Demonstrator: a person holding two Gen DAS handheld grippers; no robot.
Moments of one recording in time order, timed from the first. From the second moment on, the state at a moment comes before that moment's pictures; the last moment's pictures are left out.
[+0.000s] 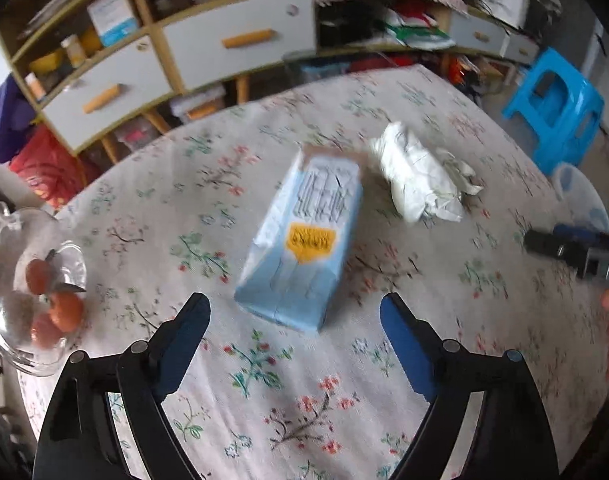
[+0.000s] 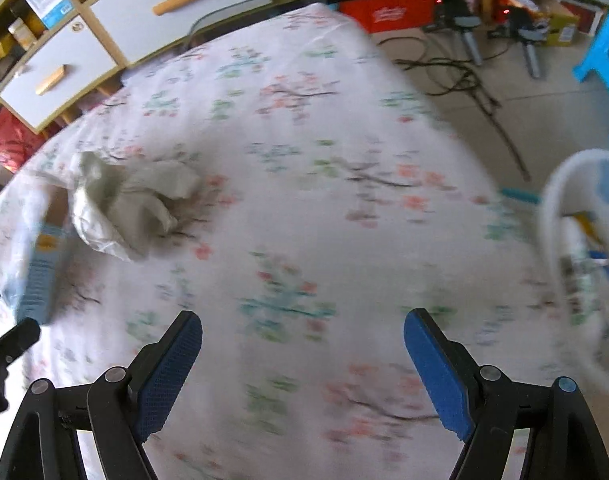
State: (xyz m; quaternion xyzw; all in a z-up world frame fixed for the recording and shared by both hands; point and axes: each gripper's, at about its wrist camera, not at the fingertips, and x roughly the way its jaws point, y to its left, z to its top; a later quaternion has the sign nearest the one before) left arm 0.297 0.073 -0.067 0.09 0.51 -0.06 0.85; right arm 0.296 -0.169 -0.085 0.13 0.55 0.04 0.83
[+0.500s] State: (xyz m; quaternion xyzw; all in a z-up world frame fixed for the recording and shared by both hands) left arm 0.296 0.108 -0.084 -0.03 0.50 -0.01 0.87; right arm 0.317 -0.114 -0.085 0.10 0.51 0.07 0.85
